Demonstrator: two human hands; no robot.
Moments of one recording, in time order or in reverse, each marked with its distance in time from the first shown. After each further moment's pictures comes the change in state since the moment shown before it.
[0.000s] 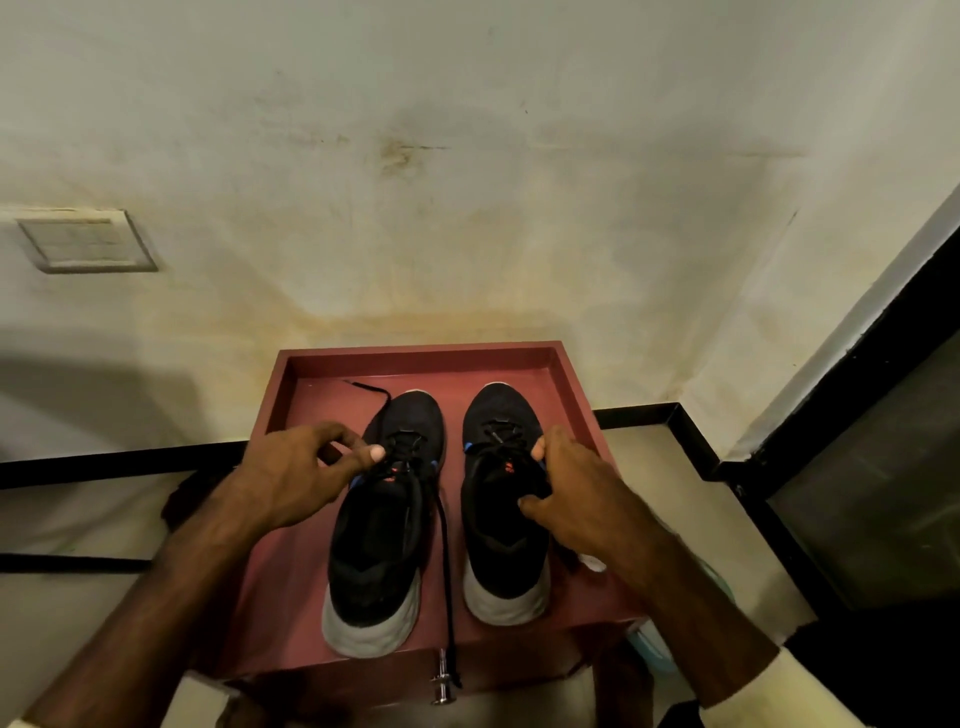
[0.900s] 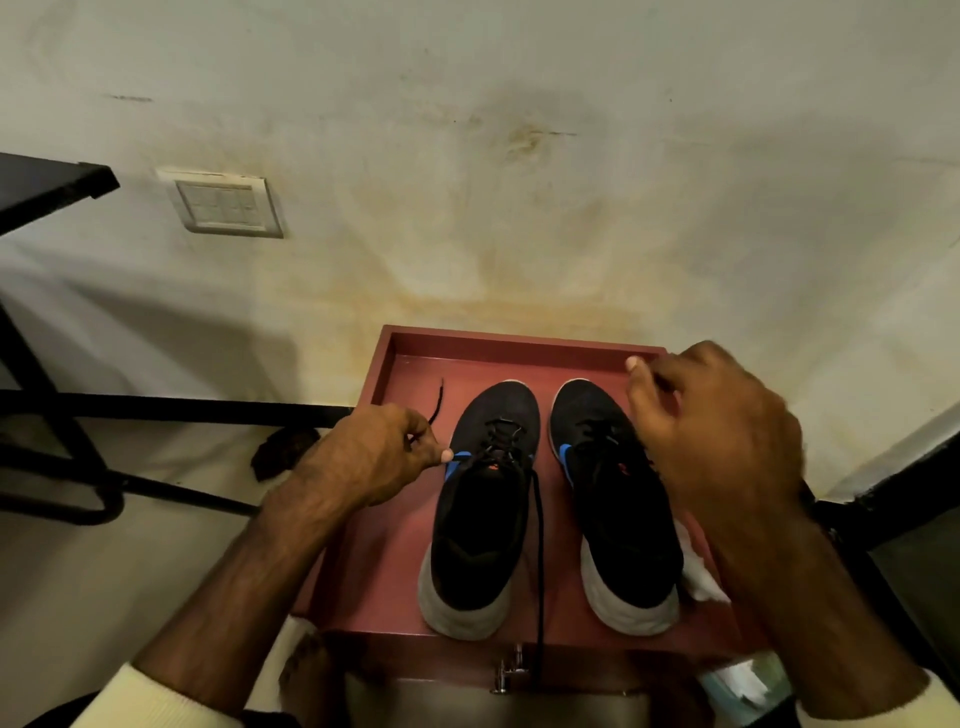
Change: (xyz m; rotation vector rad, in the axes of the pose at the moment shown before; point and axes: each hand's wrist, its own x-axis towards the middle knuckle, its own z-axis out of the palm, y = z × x) left_hand -0.009 -0.027 -0.015 0.058 0.010 -0.053; right_hand 0.004 -0.073 -0.045 -0.173 0.531 -0.126
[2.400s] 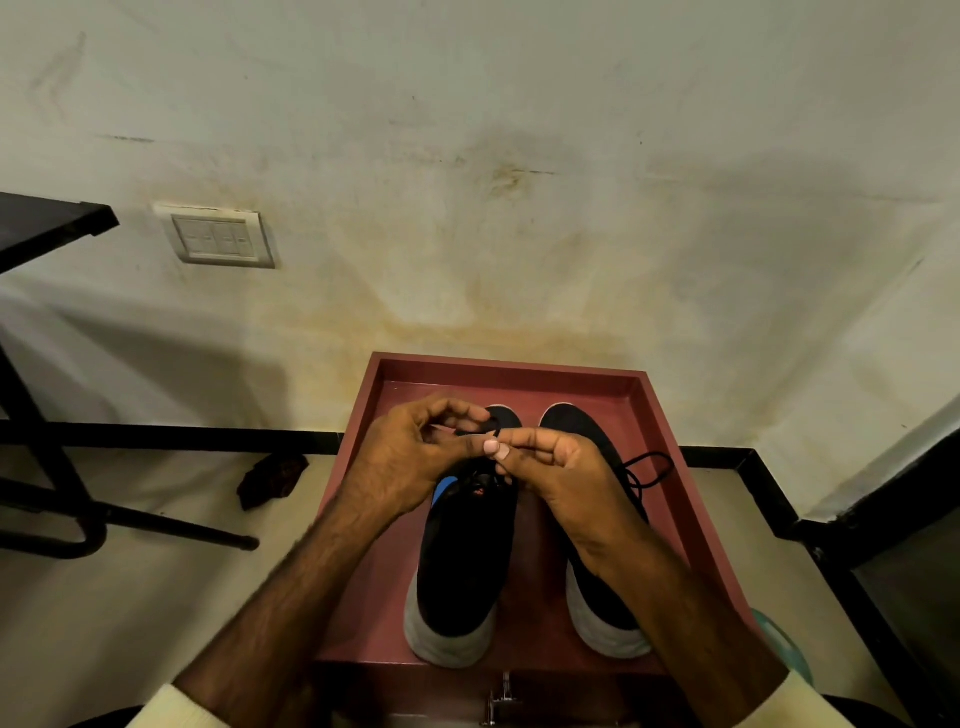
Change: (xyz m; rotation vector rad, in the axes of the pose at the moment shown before) left_hand 0.008 0.034 0.016 -0.804 0.118 0.181; right_hand -0.017 -0.029 0.085 1.317 -0.528 0.273
